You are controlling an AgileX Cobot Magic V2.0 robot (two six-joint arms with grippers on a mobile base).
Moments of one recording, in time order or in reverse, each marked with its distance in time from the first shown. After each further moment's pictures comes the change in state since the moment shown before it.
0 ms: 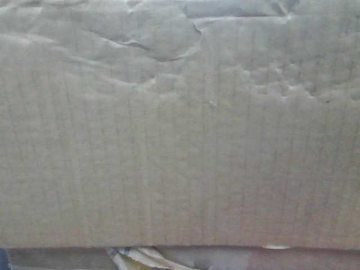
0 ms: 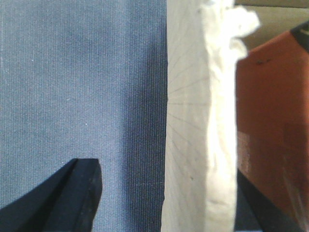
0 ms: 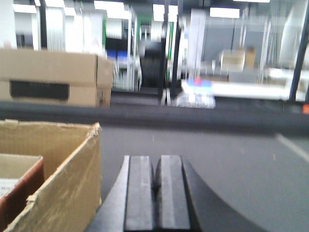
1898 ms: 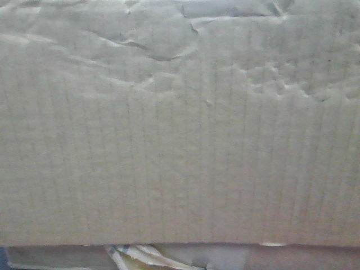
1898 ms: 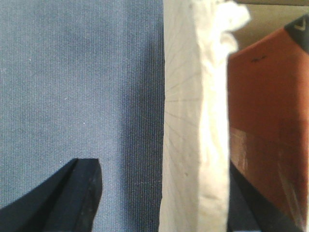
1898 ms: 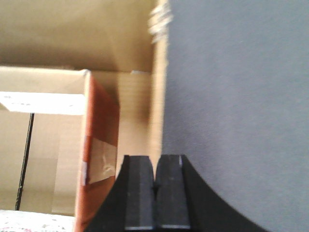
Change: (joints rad) left arm 0.000 0.000 0.000 0.000 0.000 0.001; right arm 0.435 1.157 -1.024 -0.158 0.950 0.430
